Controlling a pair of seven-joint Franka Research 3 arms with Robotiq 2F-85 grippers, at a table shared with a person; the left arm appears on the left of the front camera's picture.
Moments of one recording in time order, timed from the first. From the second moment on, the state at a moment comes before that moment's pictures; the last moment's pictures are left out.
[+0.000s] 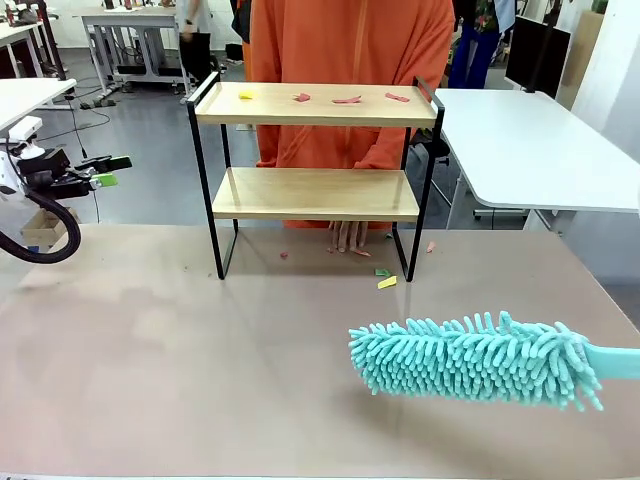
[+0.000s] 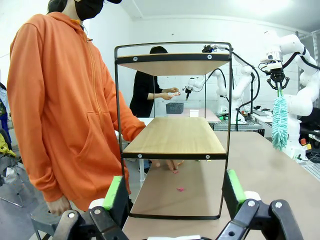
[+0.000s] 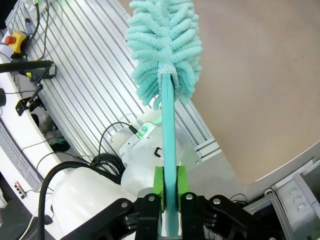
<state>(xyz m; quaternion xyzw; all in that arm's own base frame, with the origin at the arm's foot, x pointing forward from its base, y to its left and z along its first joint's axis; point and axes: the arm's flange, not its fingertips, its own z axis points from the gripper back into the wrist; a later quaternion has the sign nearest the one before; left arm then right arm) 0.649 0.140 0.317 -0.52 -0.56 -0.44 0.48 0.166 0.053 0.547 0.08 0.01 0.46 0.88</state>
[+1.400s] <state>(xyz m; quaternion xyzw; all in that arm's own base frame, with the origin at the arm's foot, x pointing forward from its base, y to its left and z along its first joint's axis) 0.649 0.140 0.317 -0.52 -0.56 -0.44 0.48 0.249 0.187 0.520 0.15 -0.09 0.30 0.94</state>
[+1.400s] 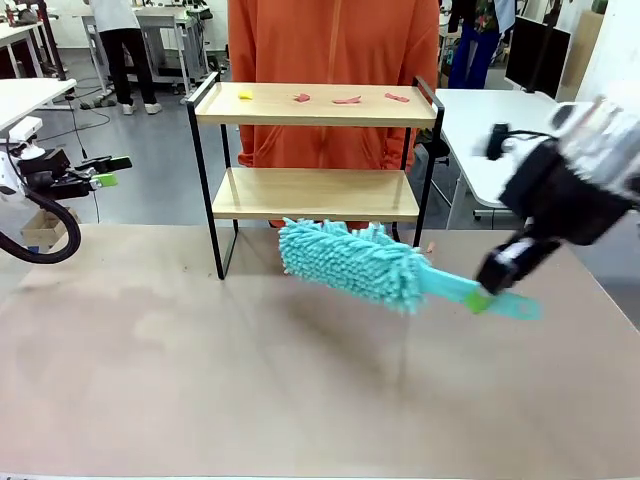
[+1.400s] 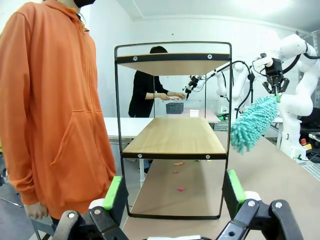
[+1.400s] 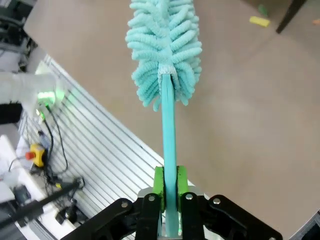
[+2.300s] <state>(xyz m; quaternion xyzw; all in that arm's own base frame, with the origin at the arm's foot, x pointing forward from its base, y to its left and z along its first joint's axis) 0.649 0.140 0.317 -0.52 -0.56 -0.44 0.48 0.264 0.245 0.486 0.14 -0.12 0.26 0.95</state>
